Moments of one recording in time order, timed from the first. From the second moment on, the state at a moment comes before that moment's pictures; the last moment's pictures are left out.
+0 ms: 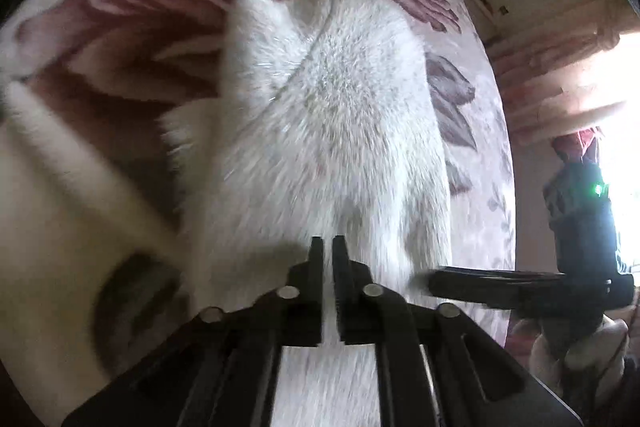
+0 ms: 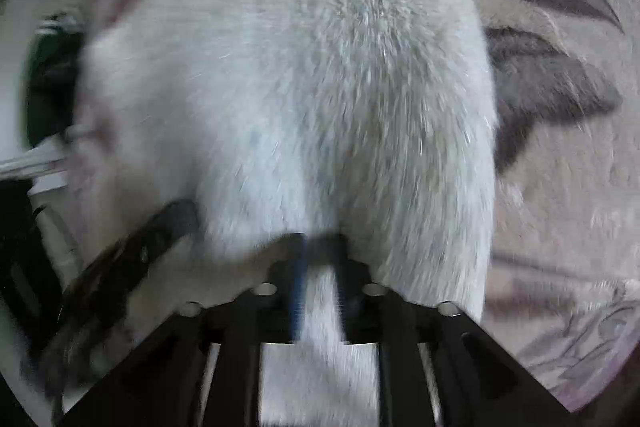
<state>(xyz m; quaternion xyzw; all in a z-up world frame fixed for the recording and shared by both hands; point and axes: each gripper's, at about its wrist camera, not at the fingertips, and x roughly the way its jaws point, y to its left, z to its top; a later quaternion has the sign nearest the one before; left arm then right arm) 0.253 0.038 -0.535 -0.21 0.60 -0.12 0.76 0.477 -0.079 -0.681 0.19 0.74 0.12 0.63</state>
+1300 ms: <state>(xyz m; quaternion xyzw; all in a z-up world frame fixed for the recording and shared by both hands) 0.375 0.064 -0.530 -0.47 0.55 -0.15 0.67 0.470 -0.268 -0.645 0.61 0.58 0.18 0.52</state>
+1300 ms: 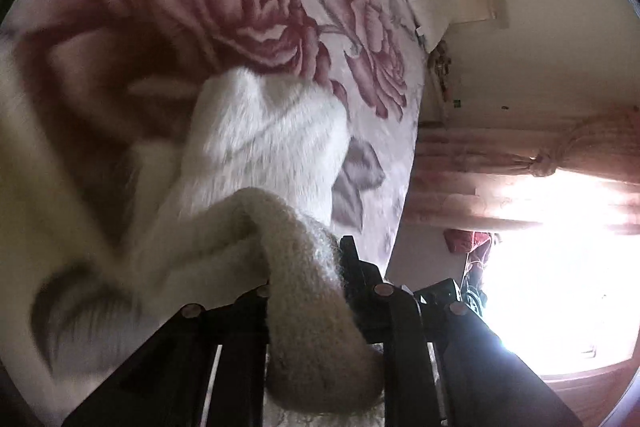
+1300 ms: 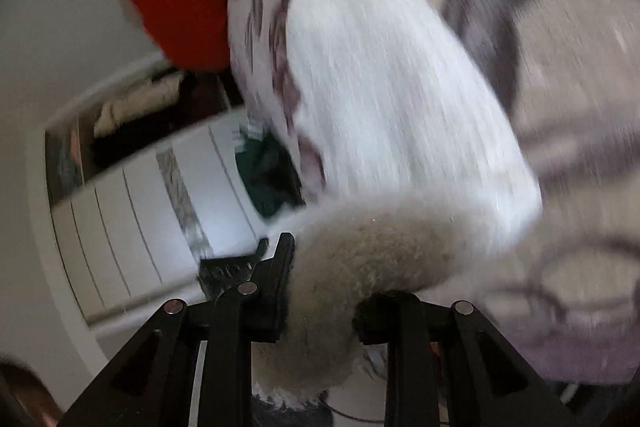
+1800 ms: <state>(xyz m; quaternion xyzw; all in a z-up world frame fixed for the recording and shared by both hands) 0.393 0.121 -0.586 -0.65 0.48 -0.17 0.57 0.563 -0.254 -0.701 0.70 0.50 0.17 0.49</state>
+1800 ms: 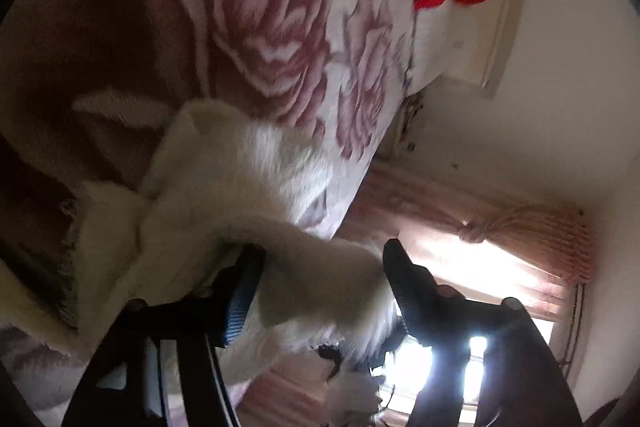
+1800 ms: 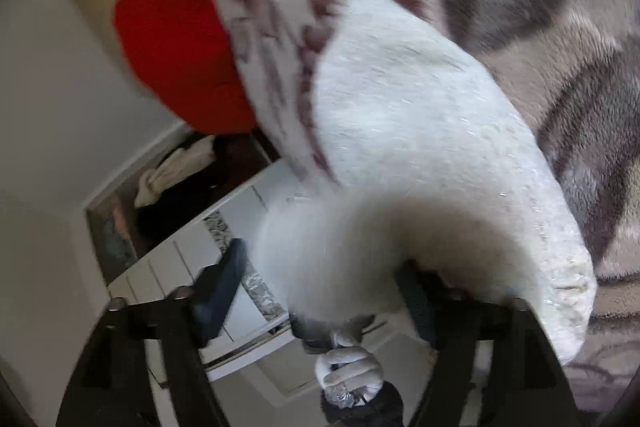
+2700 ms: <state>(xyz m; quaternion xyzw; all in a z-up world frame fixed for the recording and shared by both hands) 0.401 0.062 -0.459 -0.26 0.46 -0.16 0.83 0.513 -0.259 -0.591 0.28 0.51 0.19 0.79</state>
